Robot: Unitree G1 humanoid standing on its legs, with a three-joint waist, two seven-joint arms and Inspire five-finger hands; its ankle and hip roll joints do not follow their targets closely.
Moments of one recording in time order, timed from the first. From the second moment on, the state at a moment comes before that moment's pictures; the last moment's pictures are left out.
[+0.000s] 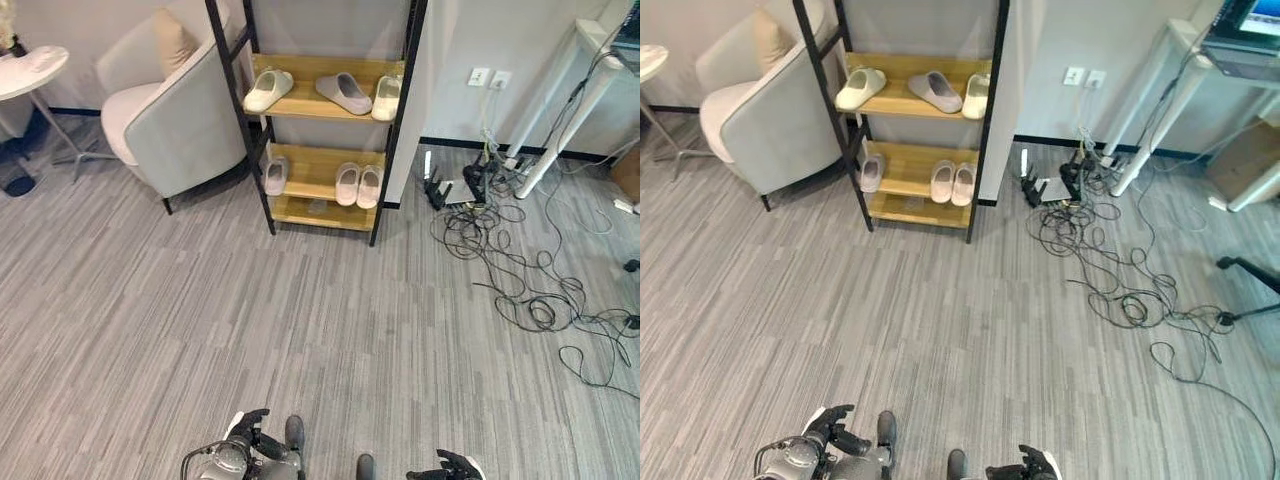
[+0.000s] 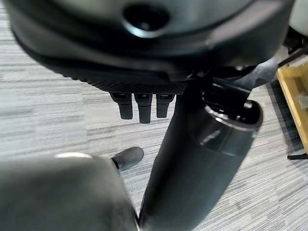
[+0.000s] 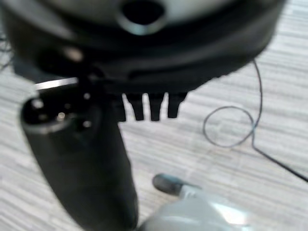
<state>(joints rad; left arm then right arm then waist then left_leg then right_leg) -0.13 0.17 -0.30 1.24 -0.02 -0.08 0.12 -0.02 -0.23 0.25 1.27 0.14 -0.11 -0.14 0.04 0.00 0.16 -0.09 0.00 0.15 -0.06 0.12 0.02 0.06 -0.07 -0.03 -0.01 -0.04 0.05</state>
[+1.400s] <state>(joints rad) -0.13 0.15 -0.29 1.25 -0.02 -0.10 0.08 -0.02 -0.22 0.25 1.25 0.16 -0.12 -0.13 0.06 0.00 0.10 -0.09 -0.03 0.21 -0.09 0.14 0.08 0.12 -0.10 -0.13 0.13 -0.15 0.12</state>
